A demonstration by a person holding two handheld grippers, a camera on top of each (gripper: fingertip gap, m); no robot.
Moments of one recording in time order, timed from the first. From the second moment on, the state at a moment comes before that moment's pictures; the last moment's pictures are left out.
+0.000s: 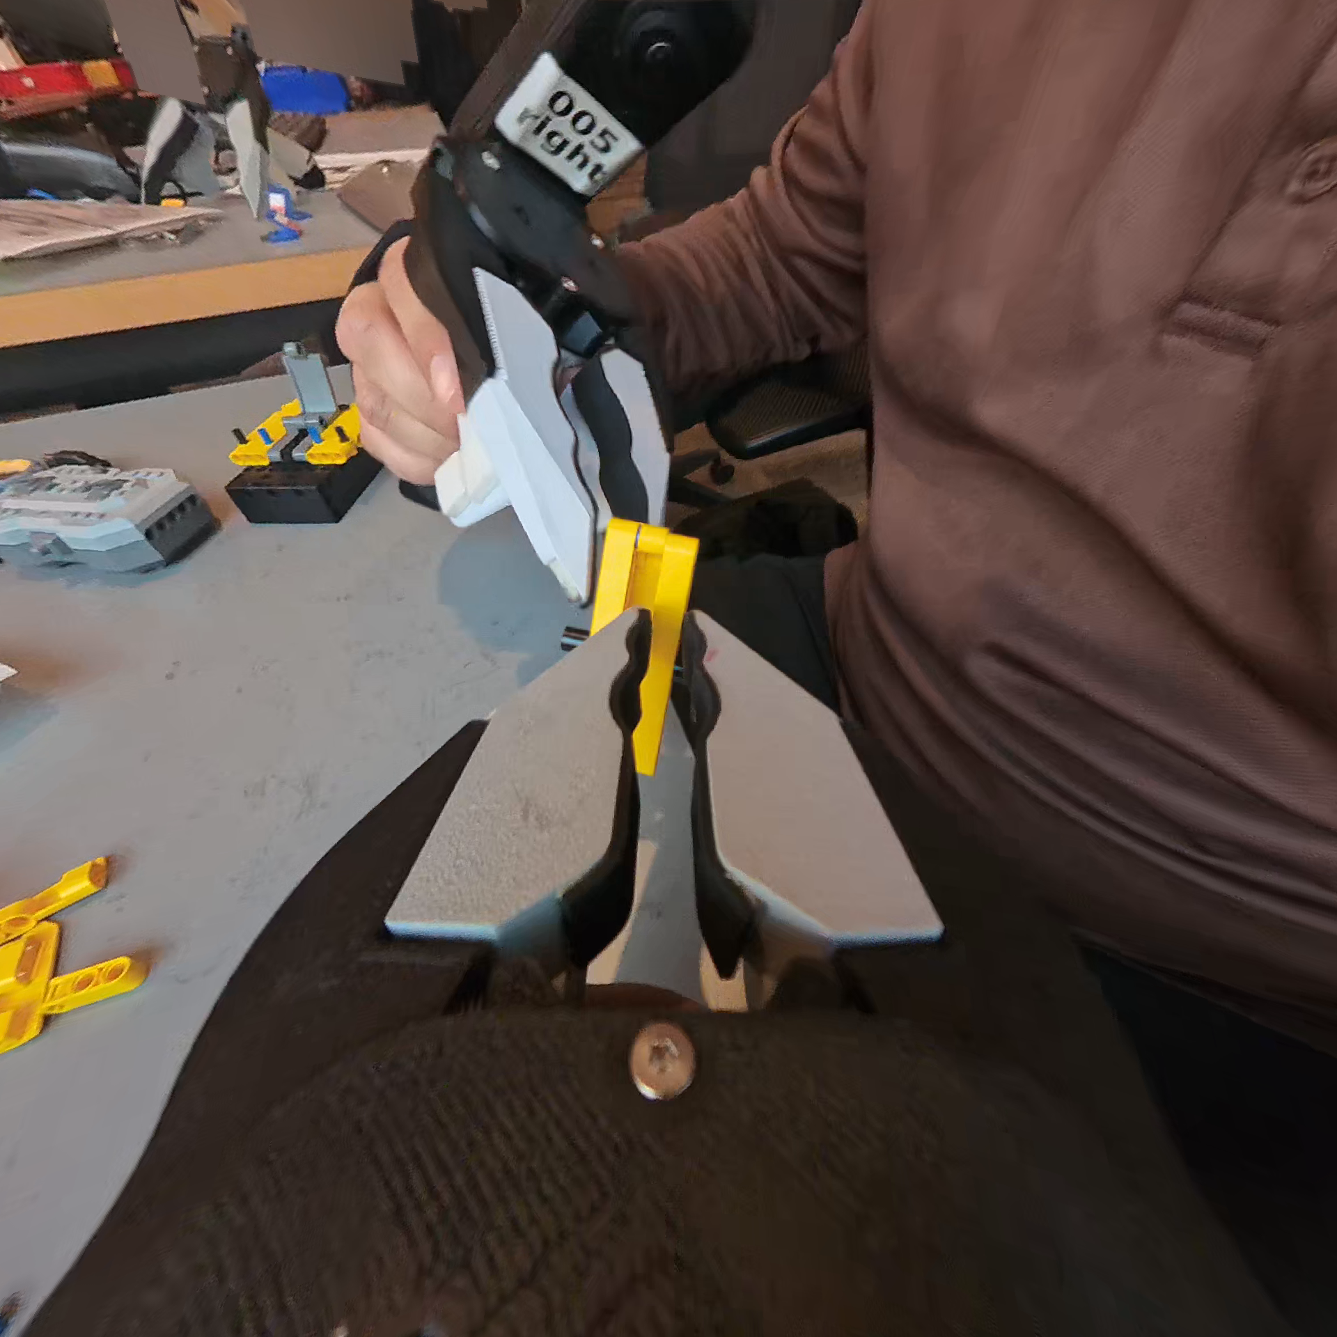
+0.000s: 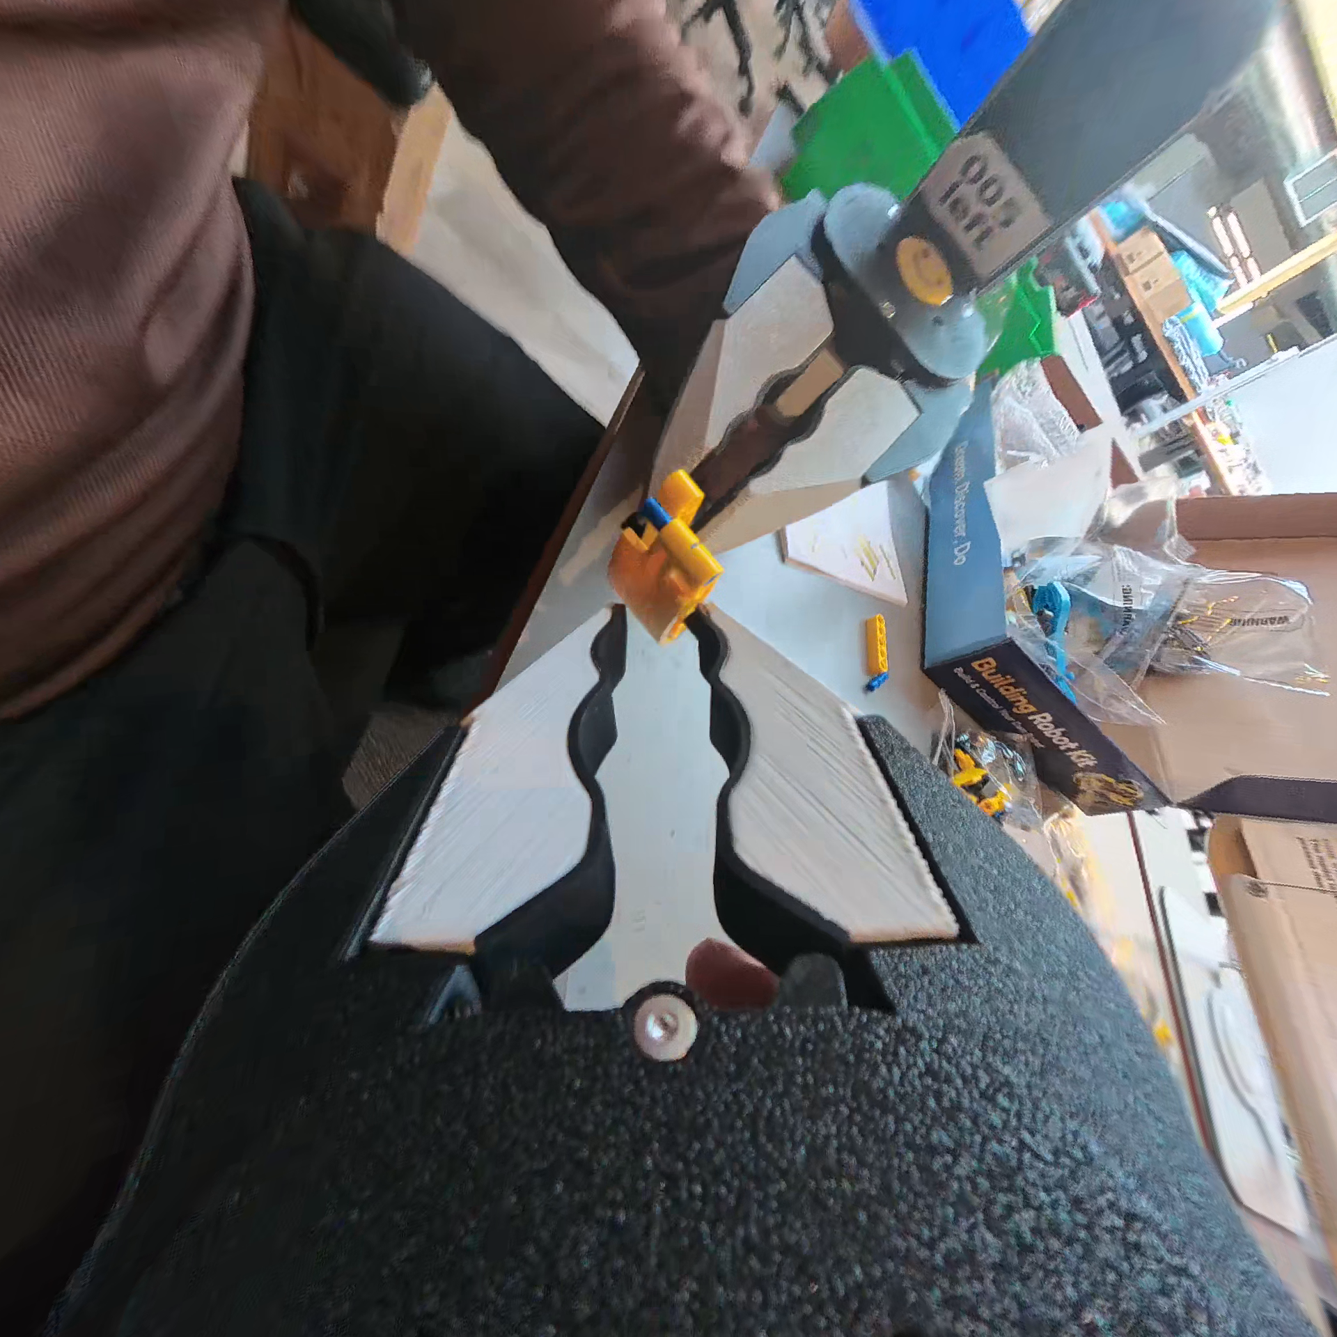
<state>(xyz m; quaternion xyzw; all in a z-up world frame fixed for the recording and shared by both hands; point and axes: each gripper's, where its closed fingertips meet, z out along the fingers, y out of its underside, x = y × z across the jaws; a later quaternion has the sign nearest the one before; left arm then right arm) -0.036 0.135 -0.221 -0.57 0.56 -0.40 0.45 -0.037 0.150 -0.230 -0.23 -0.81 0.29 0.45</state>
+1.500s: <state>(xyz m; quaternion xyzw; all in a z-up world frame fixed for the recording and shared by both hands) -0.084 0.224 -0.233 -0.67 0.47 -0.31 0.48 -0.082 0.224 -0.222 -0.38 -0.69 0.45 0.41</state>
